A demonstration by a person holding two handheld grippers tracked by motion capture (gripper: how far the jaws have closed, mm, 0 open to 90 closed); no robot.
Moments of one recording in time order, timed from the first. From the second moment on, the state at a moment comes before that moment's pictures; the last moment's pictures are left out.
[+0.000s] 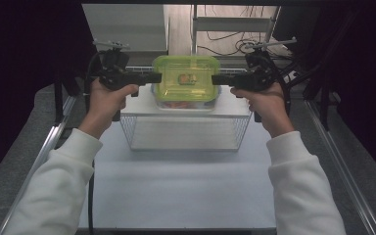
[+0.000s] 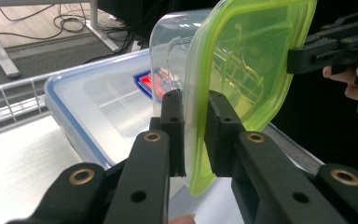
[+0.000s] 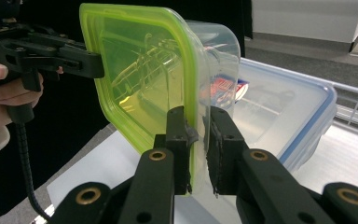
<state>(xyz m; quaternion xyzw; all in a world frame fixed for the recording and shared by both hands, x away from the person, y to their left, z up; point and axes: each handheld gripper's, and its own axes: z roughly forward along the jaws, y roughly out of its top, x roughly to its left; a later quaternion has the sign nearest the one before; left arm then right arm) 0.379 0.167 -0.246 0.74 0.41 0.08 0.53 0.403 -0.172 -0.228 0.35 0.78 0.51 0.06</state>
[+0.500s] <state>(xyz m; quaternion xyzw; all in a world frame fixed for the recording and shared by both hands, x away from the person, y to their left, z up) 0.408 0.164 -0.252 0.73 0.43 0.07 0.52 0.433 -0.171 -0.236 0.38 0.77 0.51 0.03</state>
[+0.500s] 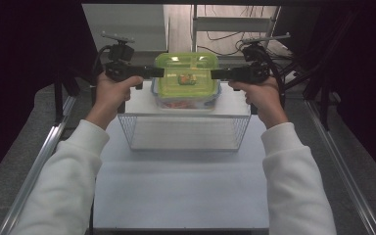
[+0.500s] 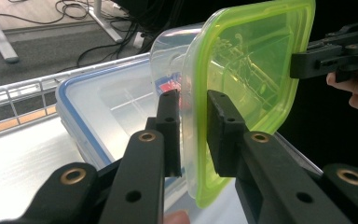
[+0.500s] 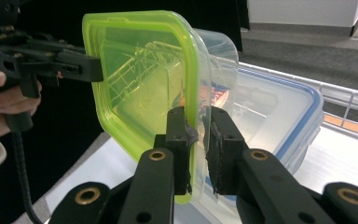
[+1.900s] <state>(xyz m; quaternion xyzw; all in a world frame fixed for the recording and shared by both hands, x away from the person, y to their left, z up) 0.436 0.160 -0.253 0.68 0.49 0.07 0.54 0.456 -0.167 -0.258 0.45 0.73 0.52 0.03</state>
